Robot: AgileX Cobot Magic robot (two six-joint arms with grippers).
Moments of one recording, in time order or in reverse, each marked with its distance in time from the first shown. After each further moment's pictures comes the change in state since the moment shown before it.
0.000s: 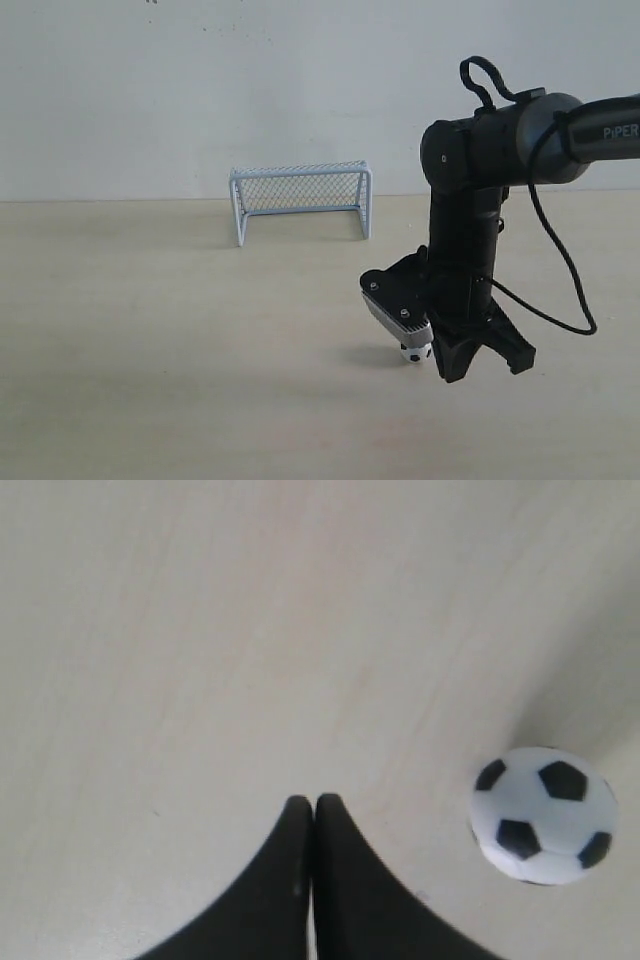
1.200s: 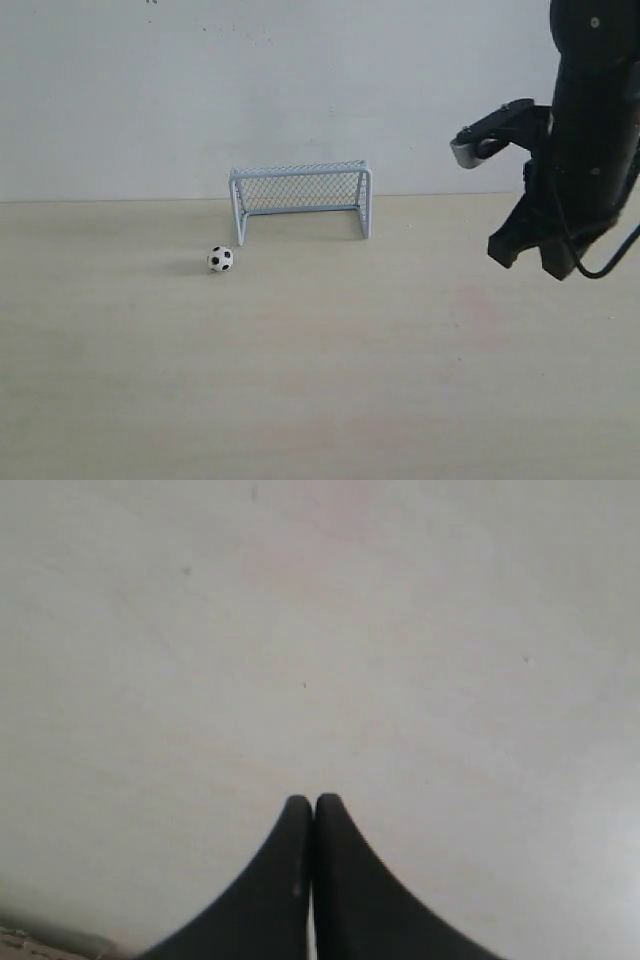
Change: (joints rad) left arm 0.000 0.000 0.000 0.000 0.000 0.000; right arm -0.103 -0.380 0.101 -0.227 0.012 1.444
